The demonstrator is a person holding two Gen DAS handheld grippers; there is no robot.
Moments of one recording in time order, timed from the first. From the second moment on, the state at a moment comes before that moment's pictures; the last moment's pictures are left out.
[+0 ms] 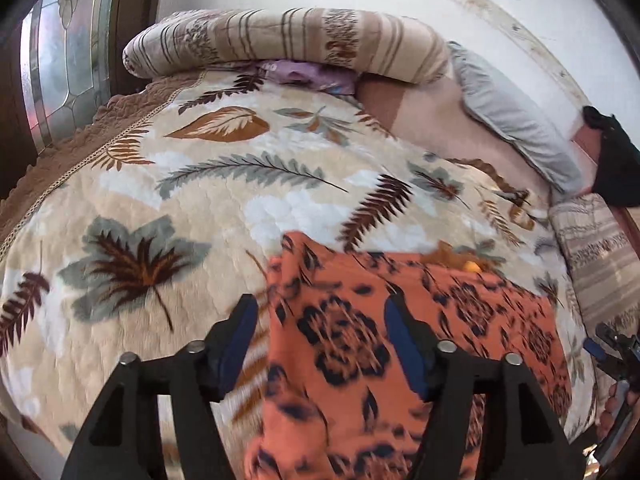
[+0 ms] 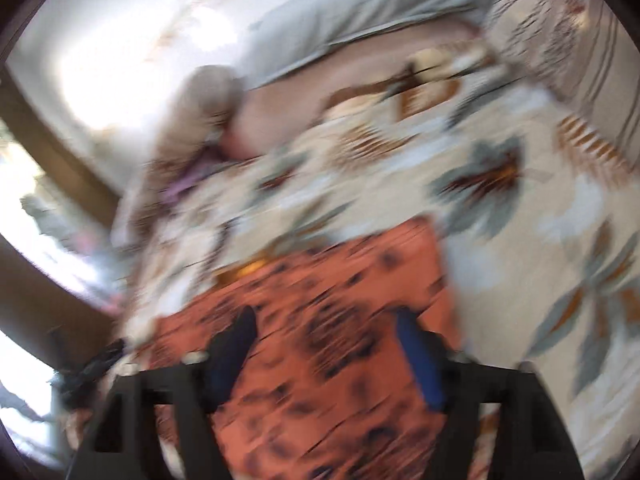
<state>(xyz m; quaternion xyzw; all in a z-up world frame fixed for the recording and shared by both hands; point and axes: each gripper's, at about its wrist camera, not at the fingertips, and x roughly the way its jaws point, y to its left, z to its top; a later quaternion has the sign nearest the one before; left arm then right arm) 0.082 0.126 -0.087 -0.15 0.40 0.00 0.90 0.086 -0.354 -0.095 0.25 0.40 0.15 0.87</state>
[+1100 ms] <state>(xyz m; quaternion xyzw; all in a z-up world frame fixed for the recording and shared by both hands) 0.044 0.057 -0.161 -0.05 0.47 0.02 0.88 -0.003 -0.397 -0.227 0.56 0.39 0.07 0.73</state>
